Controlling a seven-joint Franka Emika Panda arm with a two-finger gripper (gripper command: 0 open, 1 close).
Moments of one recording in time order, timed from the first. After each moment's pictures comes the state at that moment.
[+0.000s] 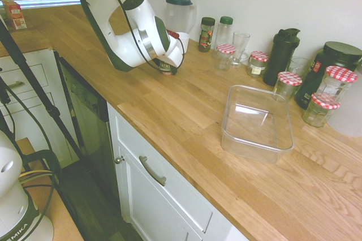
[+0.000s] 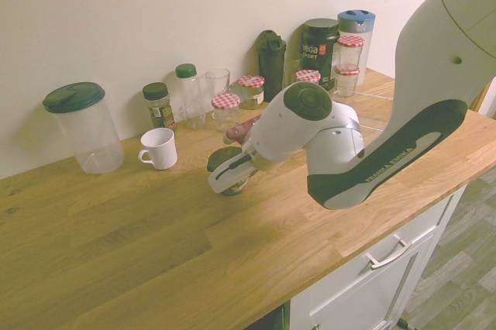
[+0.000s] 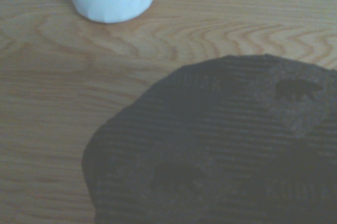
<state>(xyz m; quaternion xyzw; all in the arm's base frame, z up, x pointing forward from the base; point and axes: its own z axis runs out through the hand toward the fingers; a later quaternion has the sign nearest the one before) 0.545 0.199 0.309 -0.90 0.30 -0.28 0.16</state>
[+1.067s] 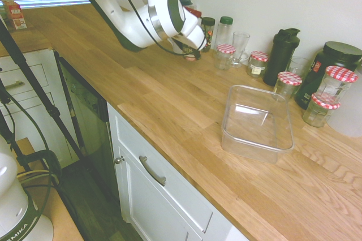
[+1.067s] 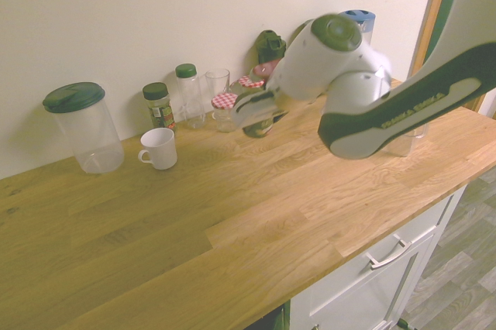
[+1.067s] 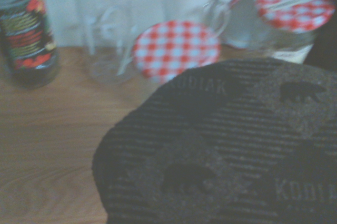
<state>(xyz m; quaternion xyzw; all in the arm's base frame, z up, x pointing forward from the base) 0.563 0.087 0.442 -0.85 0.39 -0.33 0.12</state>
